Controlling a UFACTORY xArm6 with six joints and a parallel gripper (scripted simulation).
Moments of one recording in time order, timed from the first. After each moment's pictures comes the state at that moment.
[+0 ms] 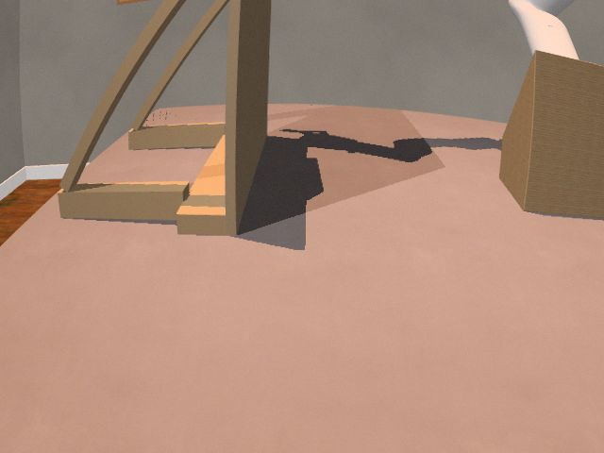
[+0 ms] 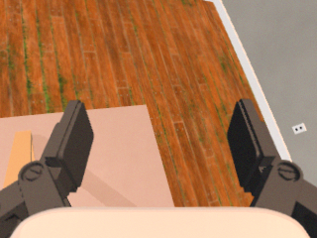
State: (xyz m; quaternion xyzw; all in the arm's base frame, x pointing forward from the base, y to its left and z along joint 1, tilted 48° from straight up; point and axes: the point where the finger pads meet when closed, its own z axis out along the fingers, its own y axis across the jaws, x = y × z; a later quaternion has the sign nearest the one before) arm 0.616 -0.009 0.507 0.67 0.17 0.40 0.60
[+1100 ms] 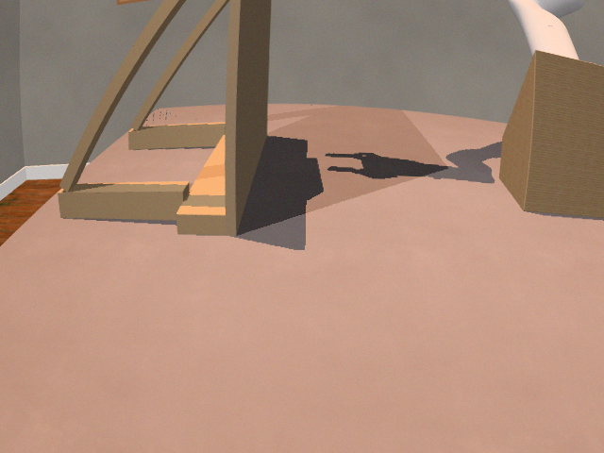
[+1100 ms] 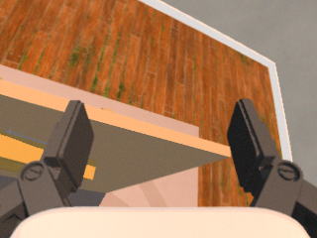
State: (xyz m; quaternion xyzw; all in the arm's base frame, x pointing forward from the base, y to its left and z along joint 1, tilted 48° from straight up) arm 0.539 0.143 0.398 0.70 0.34 0.37 0.51
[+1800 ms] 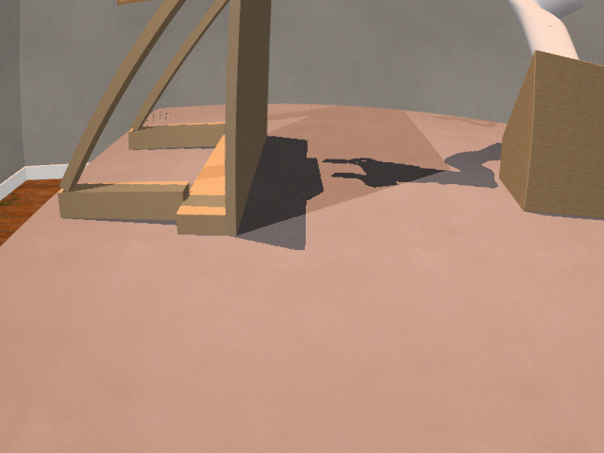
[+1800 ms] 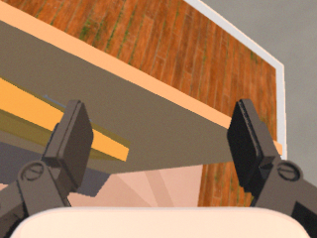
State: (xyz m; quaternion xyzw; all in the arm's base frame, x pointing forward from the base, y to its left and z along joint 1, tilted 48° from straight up) arm 0.525 0.131 0.337 0.71 0.38 0.31 0.51
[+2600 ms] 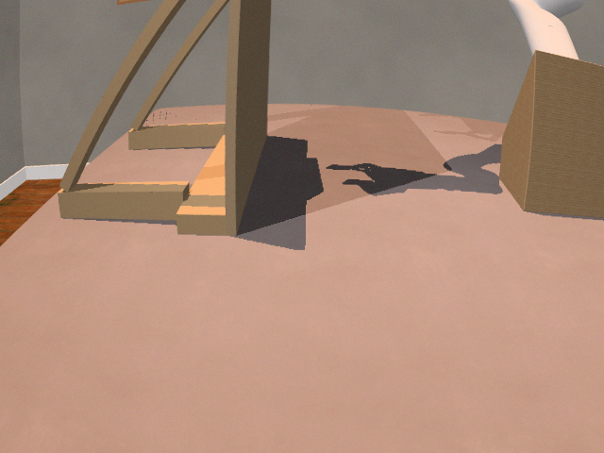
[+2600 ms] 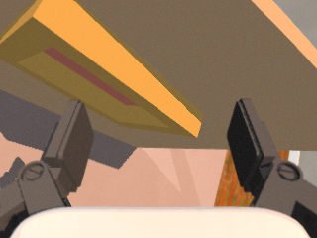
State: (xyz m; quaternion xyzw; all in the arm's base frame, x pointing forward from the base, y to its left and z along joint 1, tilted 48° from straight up) arm 0.493 0.101 0.257 0.74 0.38 0.24 0.50
